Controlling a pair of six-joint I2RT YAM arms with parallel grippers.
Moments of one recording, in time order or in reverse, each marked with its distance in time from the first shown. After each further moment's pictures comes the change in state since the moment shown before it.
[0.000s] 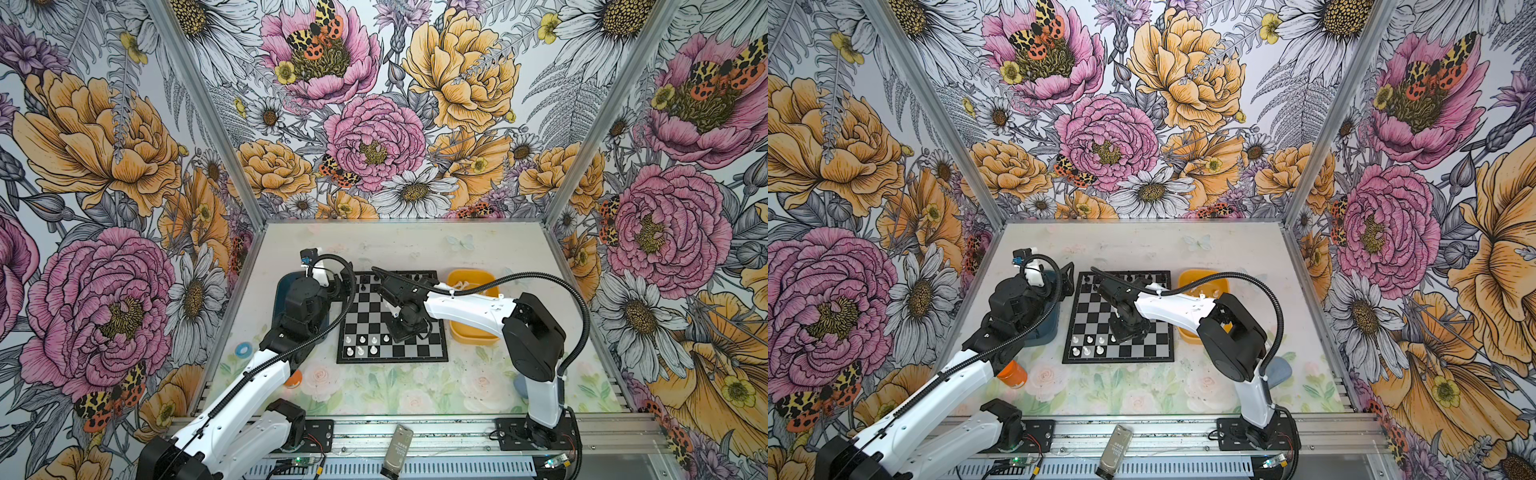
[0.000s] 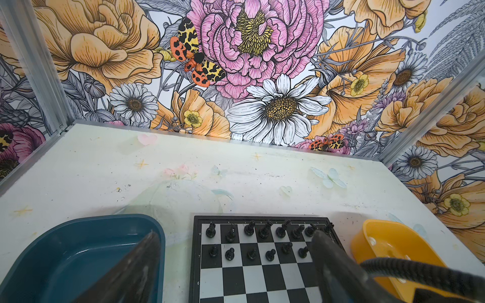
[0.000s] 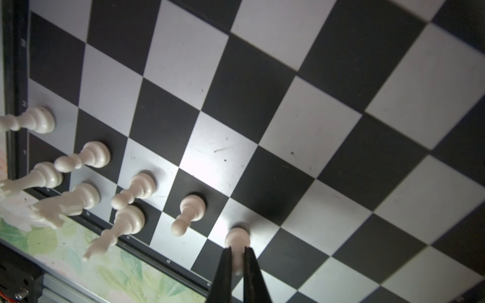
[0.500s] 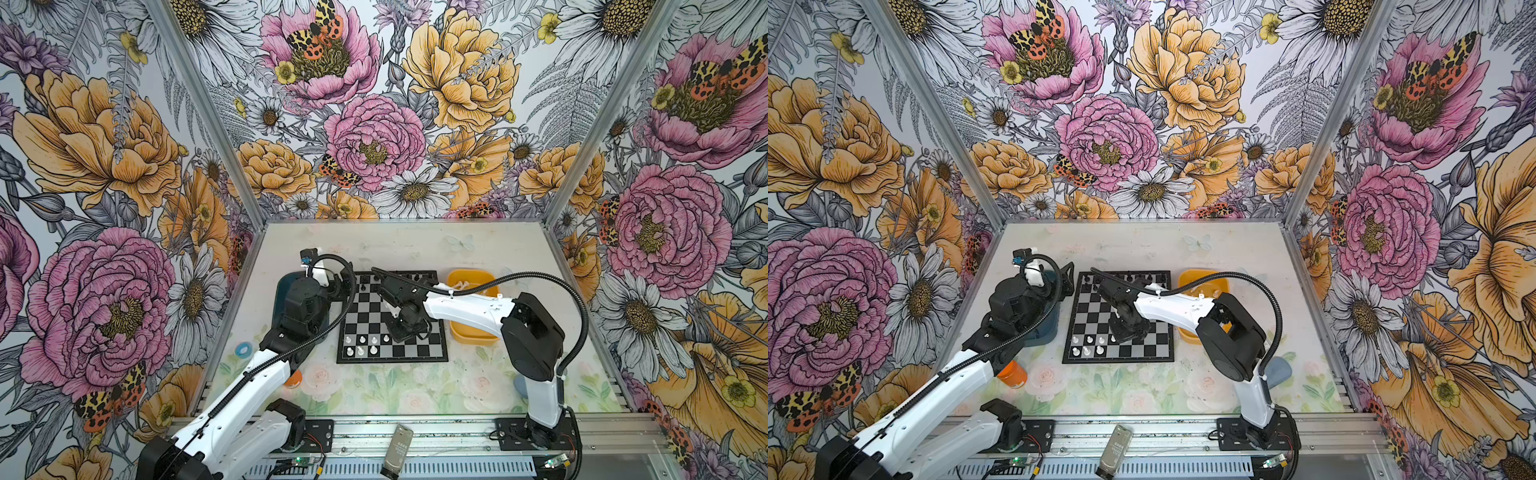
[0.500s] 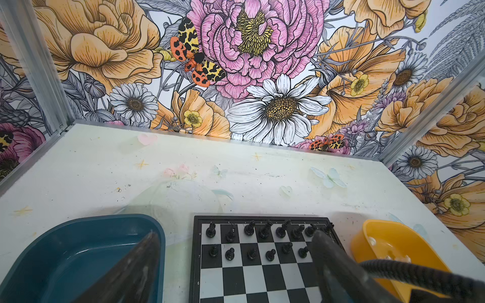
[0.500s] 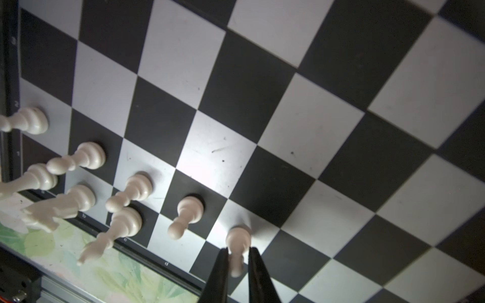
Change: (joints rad) left arm 0.000 0.000 0.000 0.000 0.000 0.000; right arm 0.000 0.001 -0.001 0.000 0.001 0.002
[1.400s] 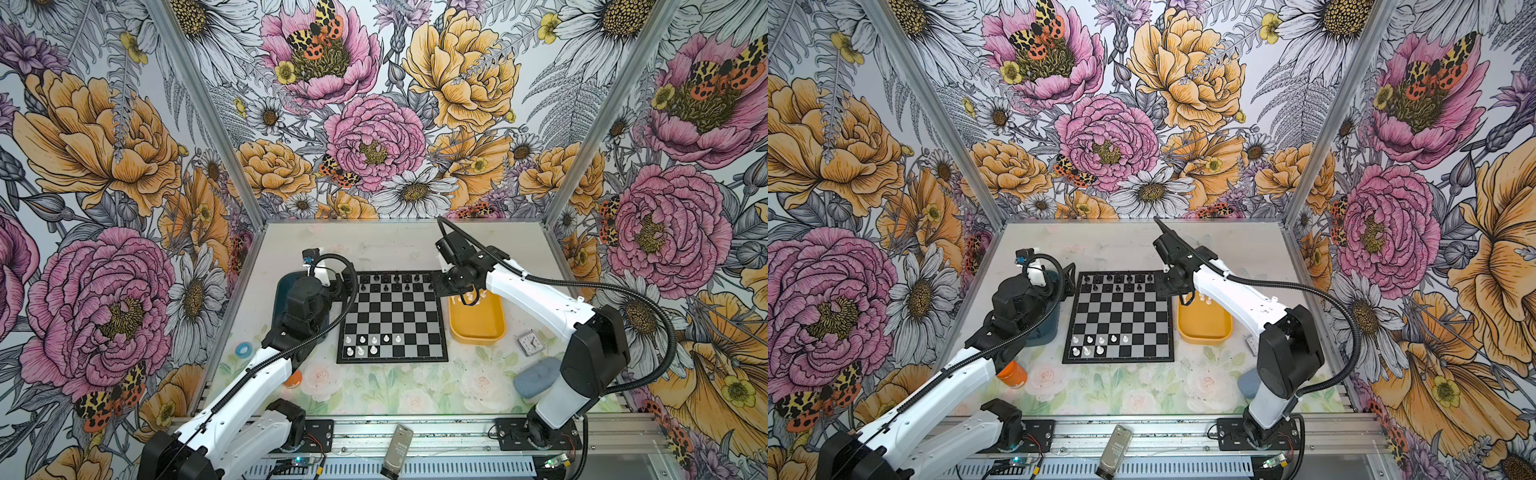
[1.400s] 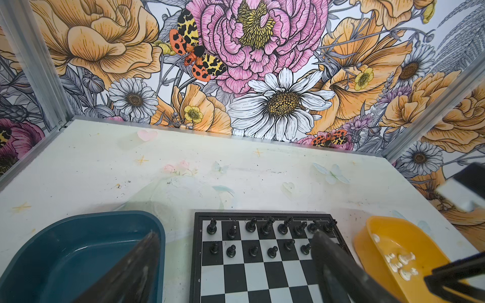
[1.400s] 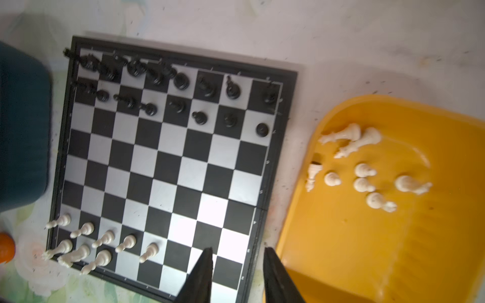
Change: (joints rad) left arm 0.000 0.036 0.000 0.003 0.000 0.000; right arm -0.357 -0.317 -0.050 -0.015 0.134 -0.085
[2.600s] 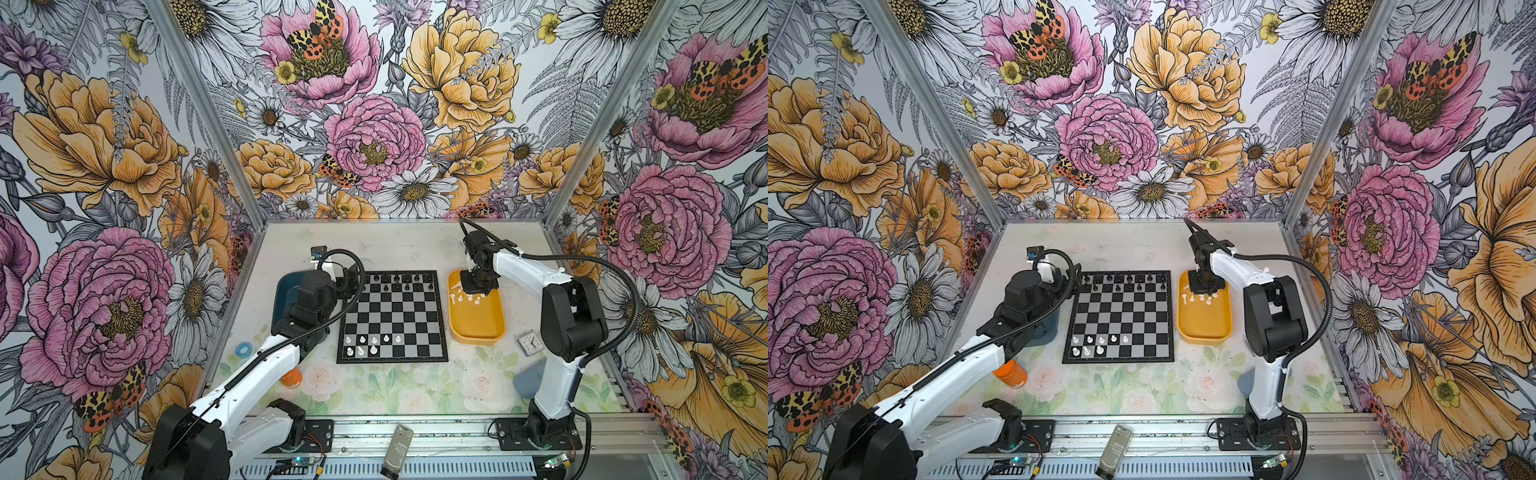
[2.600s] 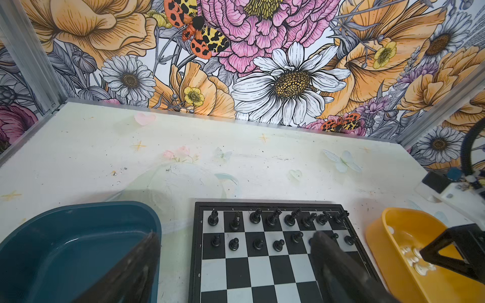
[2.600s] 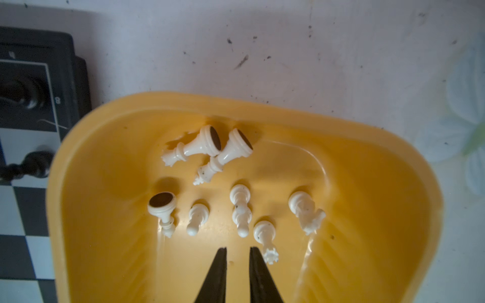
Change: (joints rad) left arm 0.000 0.106 0.035 0.002 0.001 -0.011; right arm -0.270 0.253 0.000 0.002 0.018 -0.166
